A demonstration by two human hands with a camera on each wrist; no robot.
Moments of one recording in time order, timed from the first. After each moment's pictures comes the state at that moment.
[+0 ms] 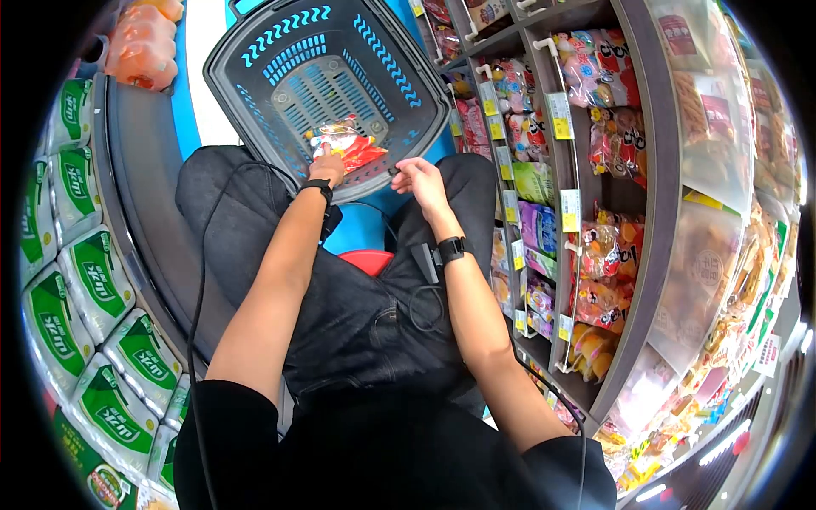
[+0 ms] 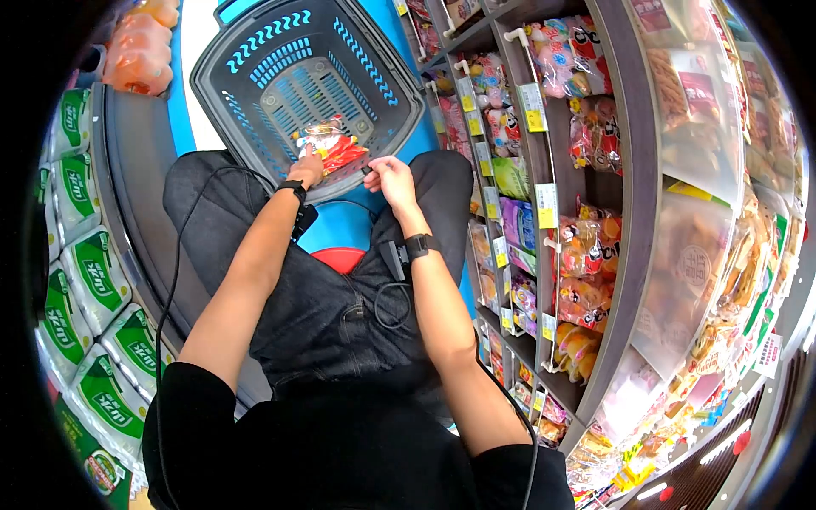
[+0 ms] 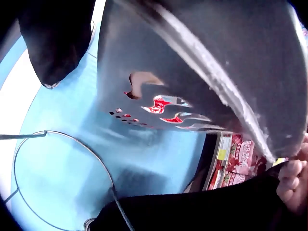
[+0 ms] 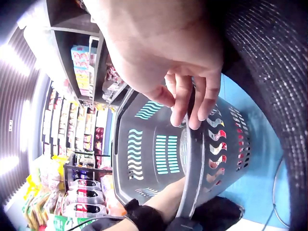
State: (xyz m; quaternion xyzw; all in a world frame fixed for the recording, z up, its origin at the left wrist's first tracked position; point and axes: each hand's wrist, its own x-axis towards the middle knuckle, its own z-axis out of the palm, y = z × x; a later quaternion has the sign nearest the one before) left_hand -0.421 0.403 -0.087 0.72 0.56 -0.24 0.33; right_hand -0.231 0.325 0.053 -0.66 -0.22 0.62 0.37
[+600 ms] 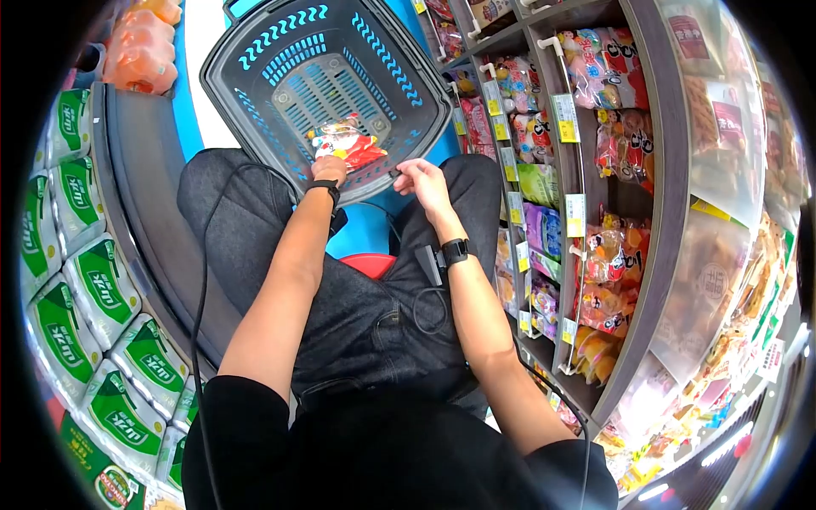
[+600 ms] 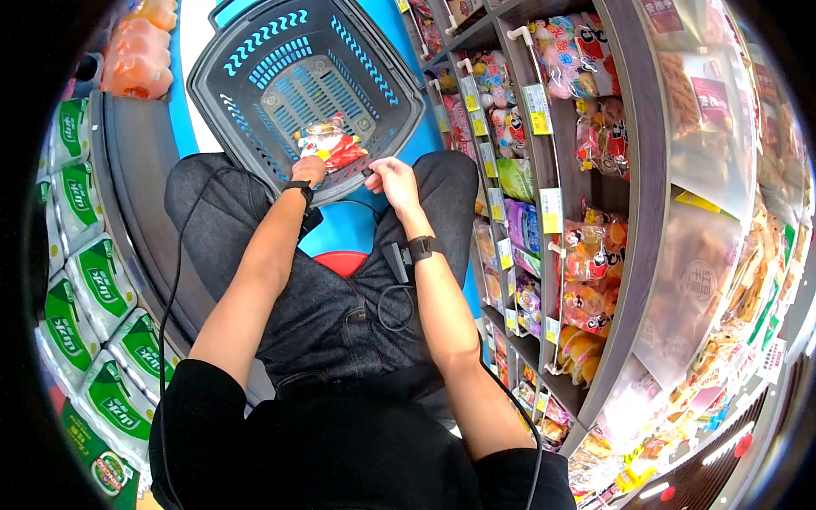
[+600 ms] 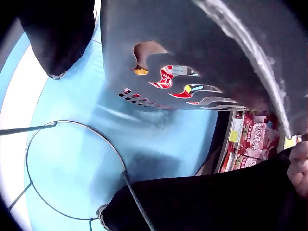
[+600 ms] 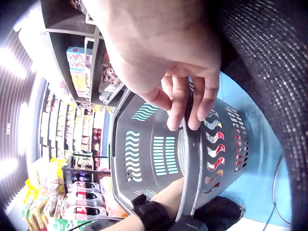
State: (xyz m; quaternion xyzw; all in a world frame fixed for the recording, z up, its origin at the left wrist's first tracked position) left_hand -0.417 0.411 -0.103 0.70 0.59 -0.26 0.31; right_hand -0.228 0.330 0.052 -0.66 -0.22 0.62 0.37
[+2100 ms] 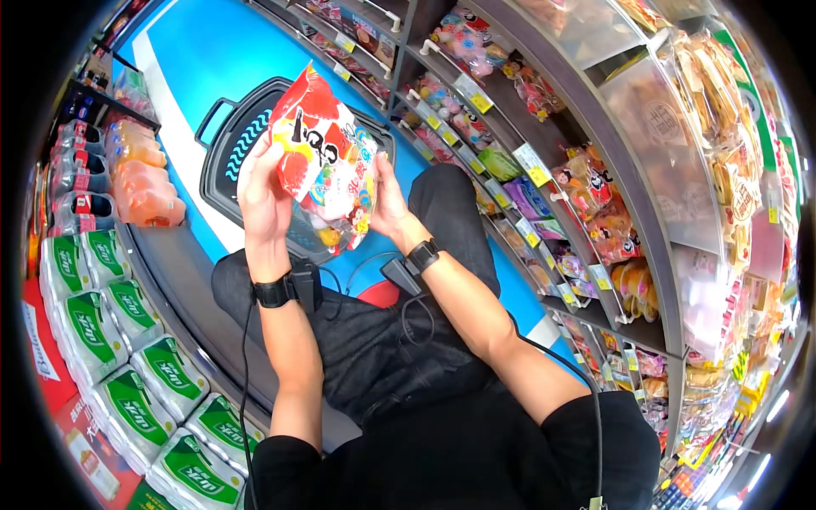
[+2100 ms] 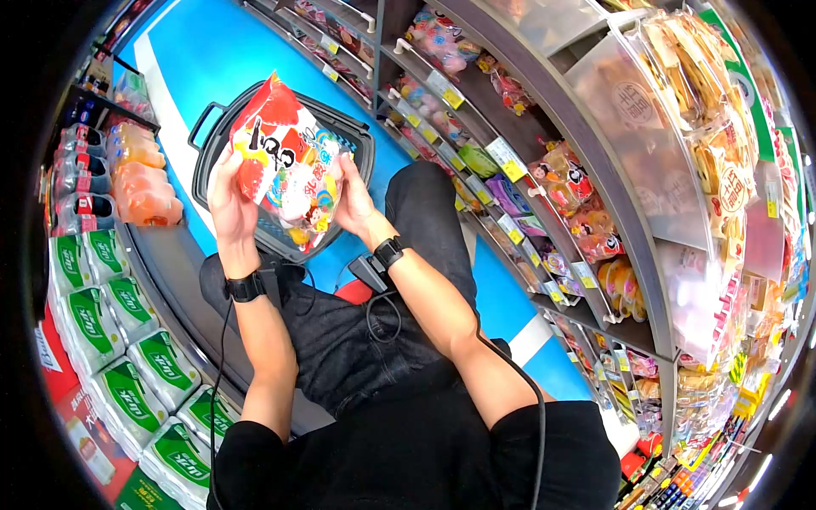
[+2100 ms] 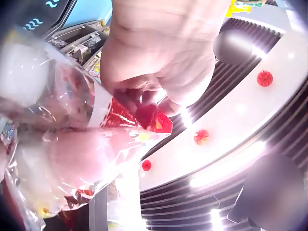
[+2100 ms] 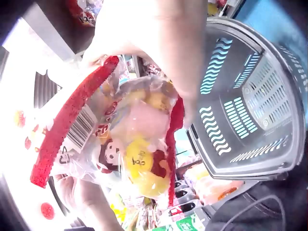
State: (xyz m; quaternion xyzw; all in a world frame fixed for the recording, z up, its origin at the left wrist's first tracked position) left_hand -0.417 0.428 0.282 0.41 0.19 0.47 0.76; right_hand -0.277 0.353 0.157 -0.17 -0.07 0.70 0.69
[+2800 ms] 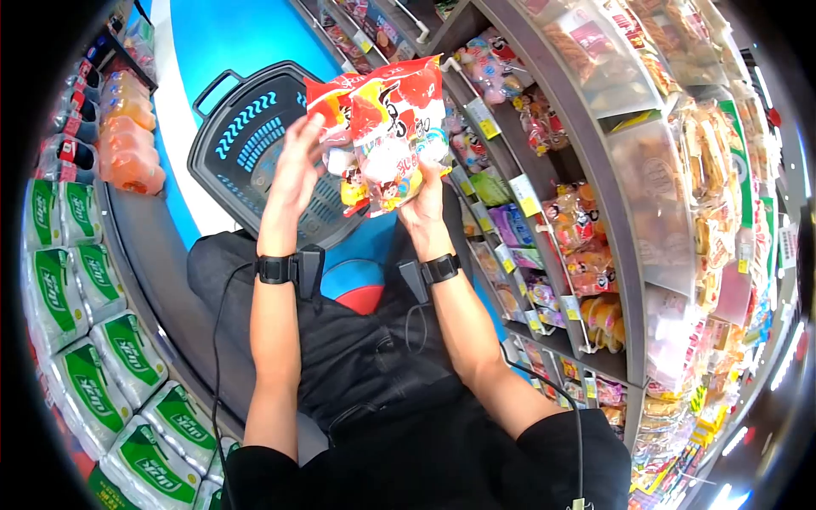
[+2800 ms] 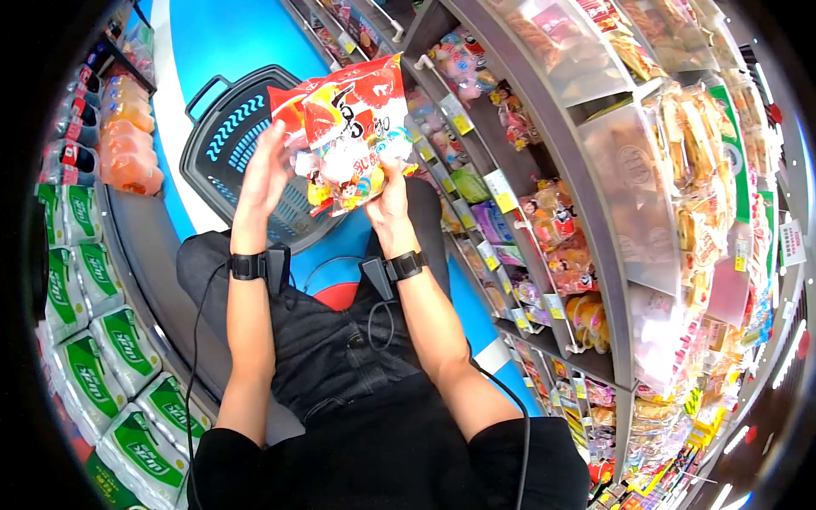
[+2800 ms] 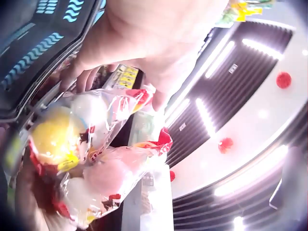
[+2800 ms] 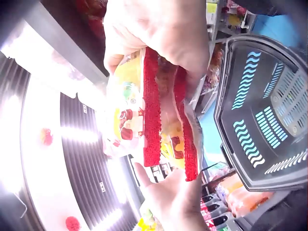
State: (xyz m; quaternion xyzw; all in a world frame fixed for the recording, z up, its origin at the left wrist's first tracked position) left_hand -0.398 0.446 0.221 0.34 0.35 0.39 0.78; right_hand -0.230 0.347 0.174 -0.24 -0.07 0.58 0.78
